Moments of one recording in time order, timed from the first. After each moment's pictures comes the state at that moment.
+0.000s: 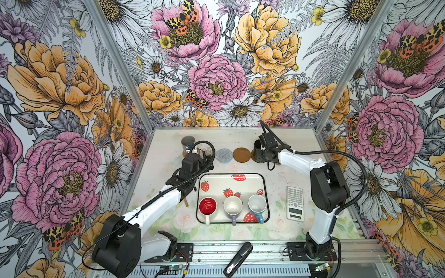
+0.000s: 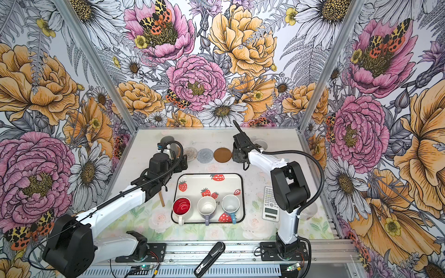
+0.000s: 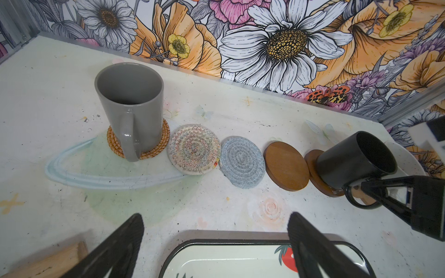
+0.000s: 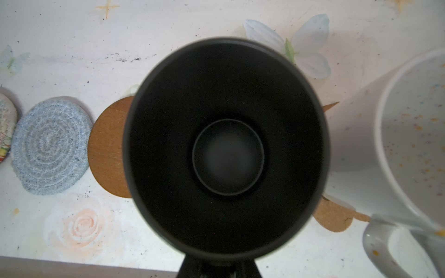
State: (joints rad) left arm -0.45 1.23 0.73 0.04 -0.27 -0.45; right arm 0.39 1.89 1.38 -0.47 0.13 0.32
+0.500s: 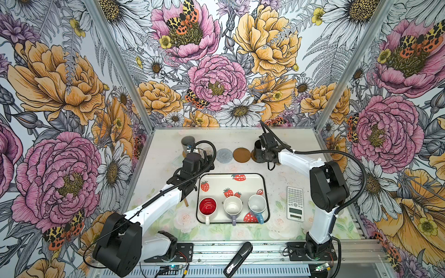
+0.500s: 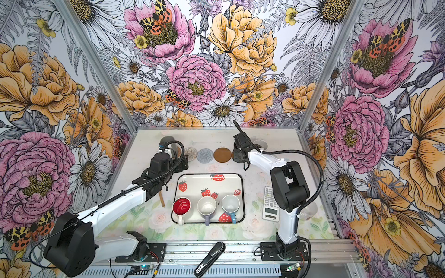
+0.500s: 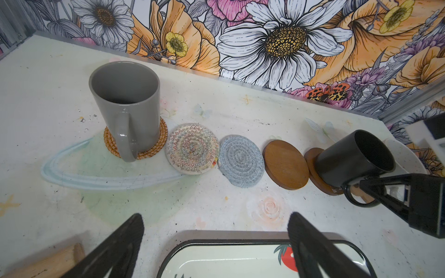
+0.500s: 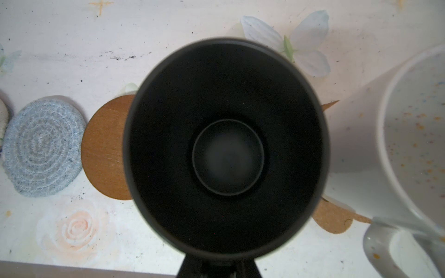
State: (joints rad) left arm -0.46 1.24 0.74 0.04 -0.27 -0.45; right arm 0.38 1.89 1.38 -0.47 0.13 0.32
